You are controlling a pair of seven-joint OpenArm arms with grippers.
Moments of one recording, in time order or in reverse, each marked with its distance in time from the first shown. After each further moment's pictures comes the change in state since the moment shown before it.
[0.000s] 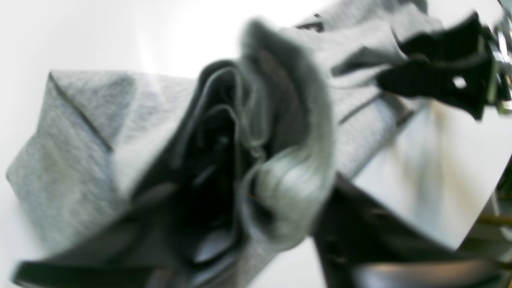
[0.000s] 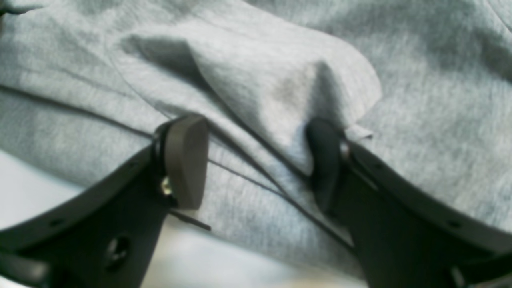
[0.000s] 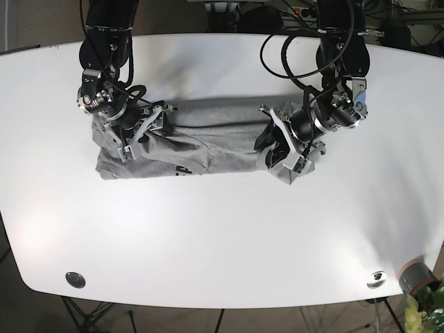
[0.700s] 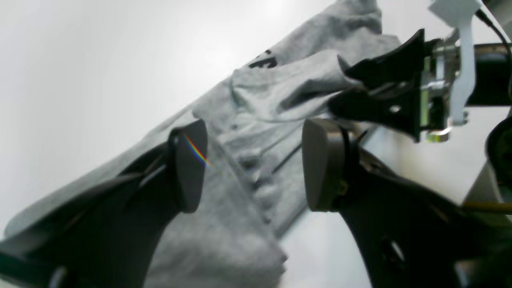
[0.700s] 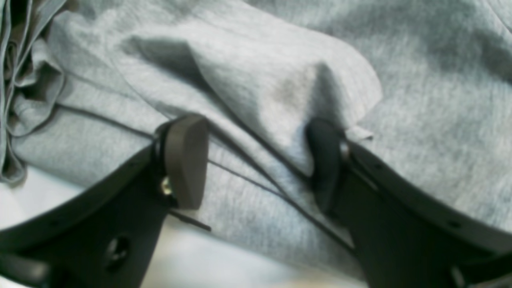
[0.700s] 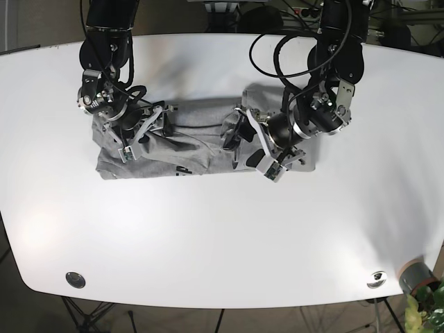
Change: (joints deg) left arm -3.2 -5.0 14.9 8.4 -0.4 12.5 0.1; right arm 0.3 -0.1 -0.1 0.0 0.0 0.0 0.0
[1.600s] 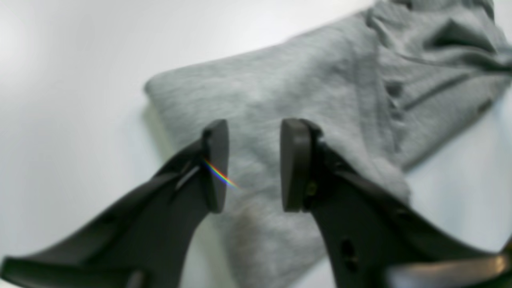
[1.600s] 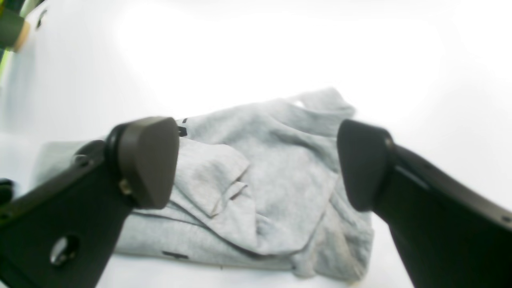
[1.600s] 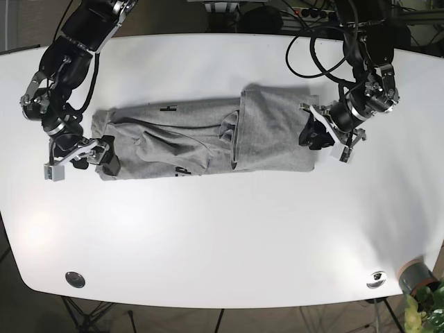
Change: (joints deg) left arm 7.0 1.3 -28.5 -11.4 0.5 -18.4 -3.8; right arm 8.6 2.9 25.0 3.3 21.0 0.0 -13.0
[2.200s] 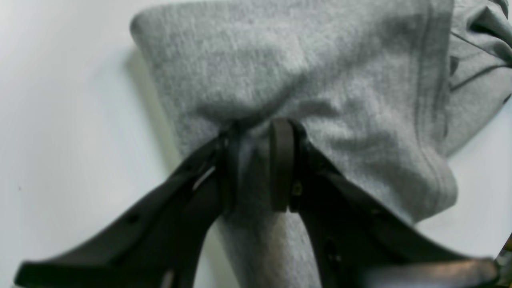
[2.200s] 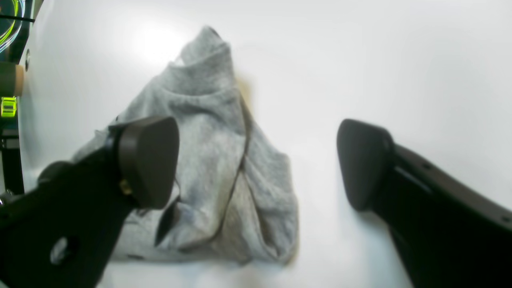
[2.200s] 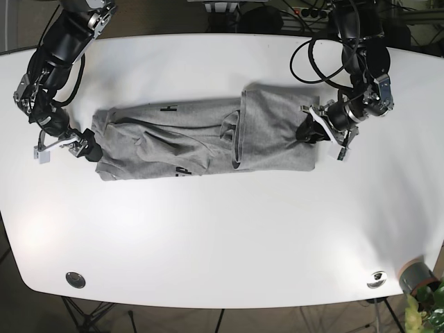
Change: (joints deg) left arm -4.6 0.1 -0.6 -14.9 -0.4 -3.8 -0.8; right arm 3.0 7.4 3.7 -25.4 3.4 -0.3 2.5
